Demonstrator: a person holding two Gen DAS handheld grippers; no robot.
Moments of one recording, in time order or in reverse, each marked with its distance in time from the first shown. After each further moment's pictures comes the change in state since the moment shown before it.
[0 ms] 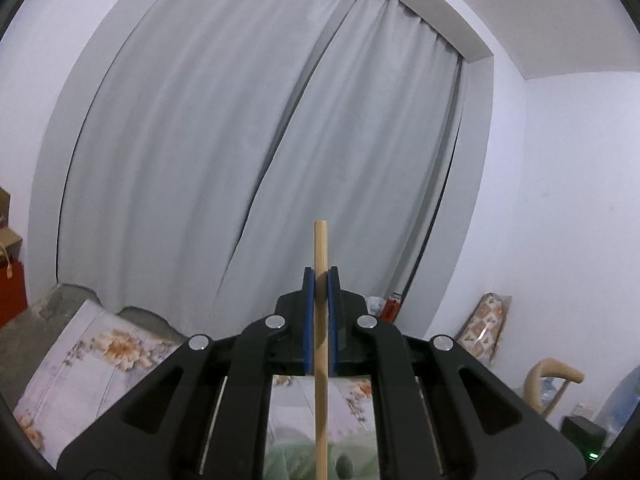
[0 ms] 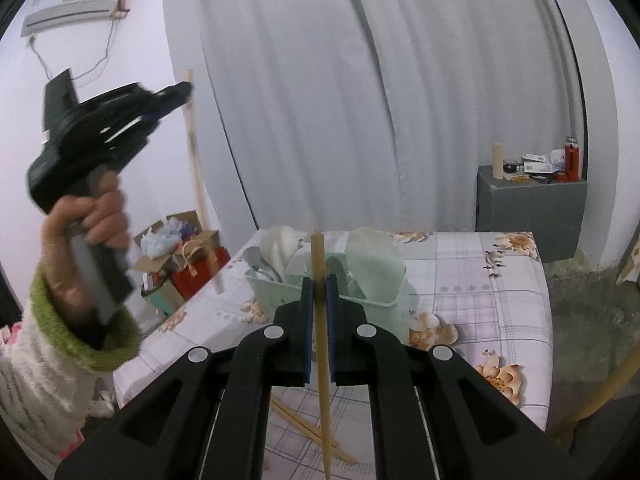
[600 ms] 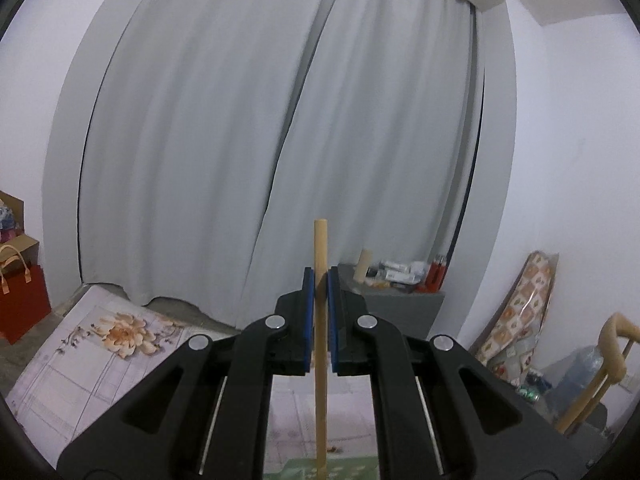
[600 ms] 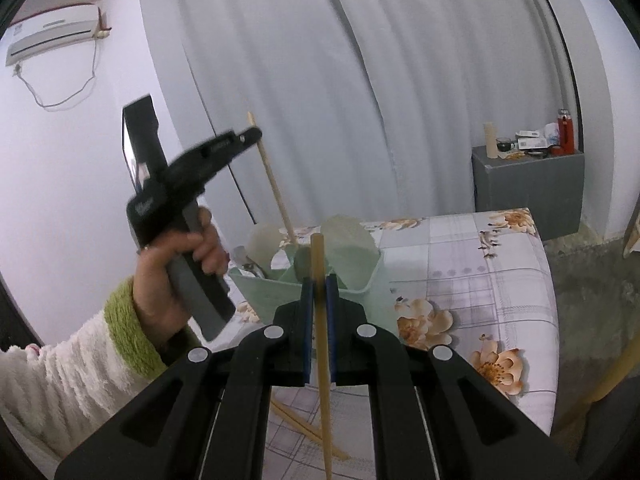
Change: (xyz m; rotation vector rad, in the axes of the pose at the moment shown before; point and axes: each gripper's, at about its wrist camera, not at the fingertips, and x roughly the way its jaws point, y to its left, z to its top) left arm 0.083 -0.002 -0.072 0.089 0.106 0.132; right arm -0.002 -0.026 -0.004 0.082 0.016 0.017
